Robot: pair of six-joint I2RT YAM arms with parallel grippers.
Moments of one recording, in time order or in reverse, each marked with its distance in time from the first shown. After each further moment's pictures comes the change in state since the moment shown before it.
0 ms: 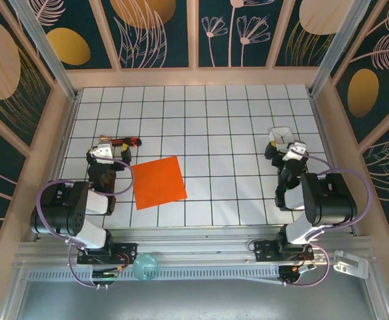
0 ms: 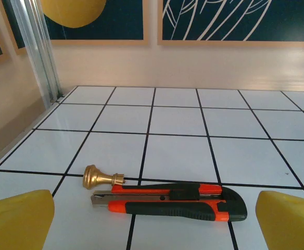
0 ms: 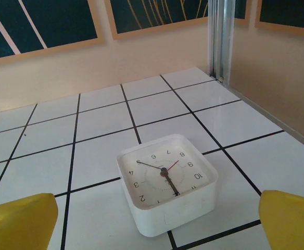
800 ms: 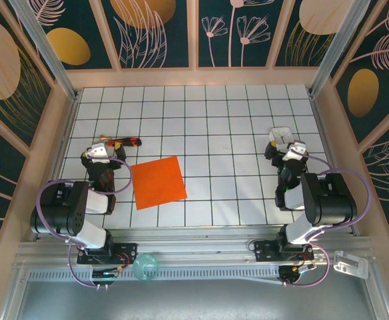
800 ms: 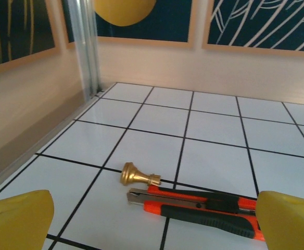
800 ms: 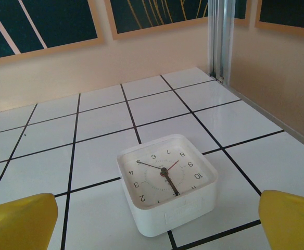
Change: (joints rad) left arm 0.000 0.000 0.010 -0.011 -0.169 -0.053; right arm 0.000 0.000 0.000 0.000 0.000 0.000
